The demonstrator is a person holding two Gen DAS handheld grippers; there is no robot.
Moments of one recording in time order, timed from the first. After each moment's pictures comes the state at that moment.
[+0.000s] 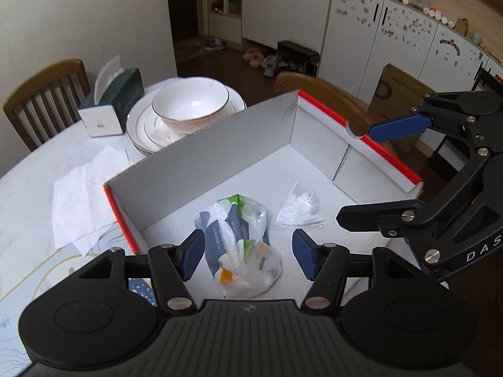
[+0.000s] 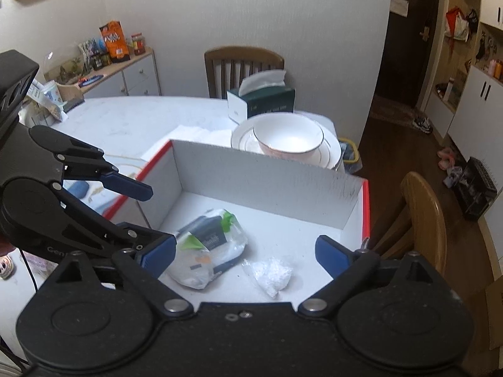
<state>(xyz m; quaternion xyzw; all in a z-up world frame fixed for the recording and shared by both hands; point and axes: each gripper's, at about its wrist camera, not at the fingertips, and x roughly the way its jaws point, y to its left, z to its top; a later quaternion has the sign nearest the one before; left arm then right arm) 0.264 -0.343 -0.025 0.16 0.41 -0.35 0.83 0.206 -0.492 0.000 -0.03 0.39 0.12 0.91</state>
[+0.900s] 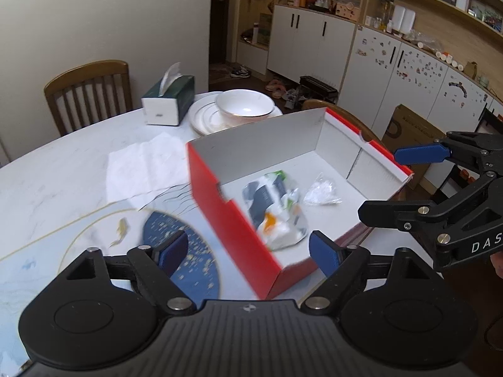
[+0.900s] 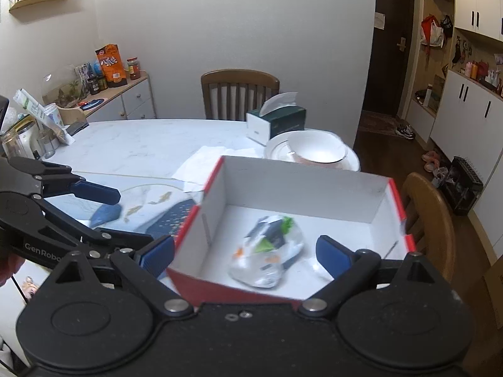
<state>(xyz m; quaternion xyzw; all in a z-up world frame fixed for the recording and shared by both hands) 0.212 -0.219 -0.009 0.09 0.38 -0.32 0.87 0.153 -0.399 0.011 -0.01 0.35 0.07 0.93</state>
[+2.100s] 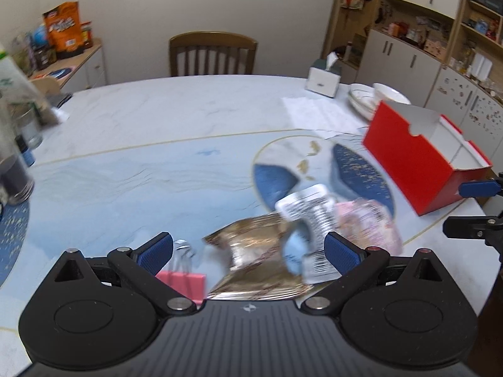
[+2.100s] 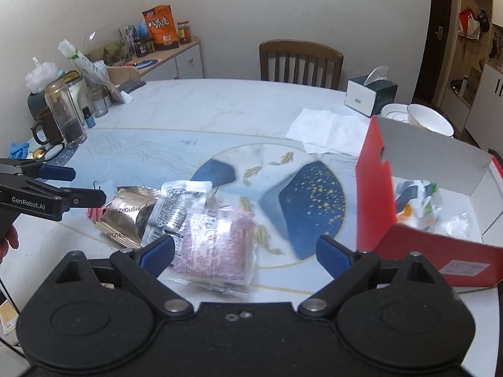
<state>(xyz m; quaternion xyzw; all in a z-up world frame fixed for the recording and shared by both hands) 0.186 0.065 -0.066 0.01 0.39 -0.17 0.91 0.137 -0.204 -0.035 -0.02 0.39 0.11 0.91</state>
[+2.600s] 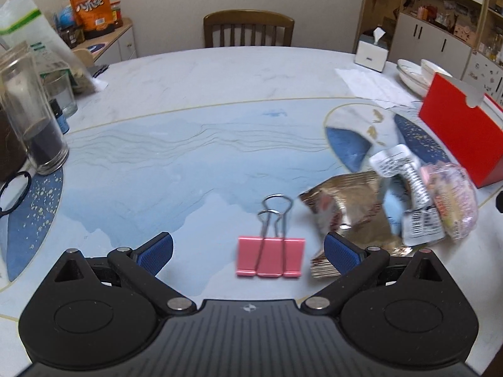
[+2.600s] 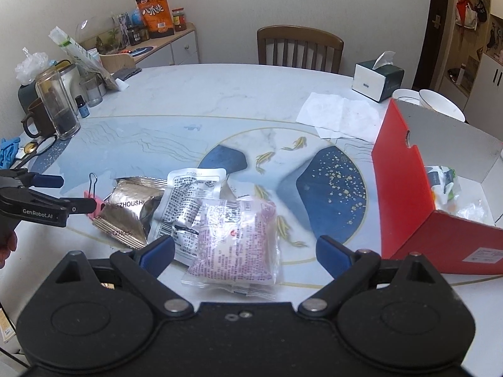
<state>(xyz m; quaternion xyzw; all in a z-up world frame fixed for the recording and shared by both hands) 0.204 0.118 -0.114 0.04 0.41 -0.13 0.90 0.149 -0.175 -0.056 -0.02 0.41 0.10 0.90</state>
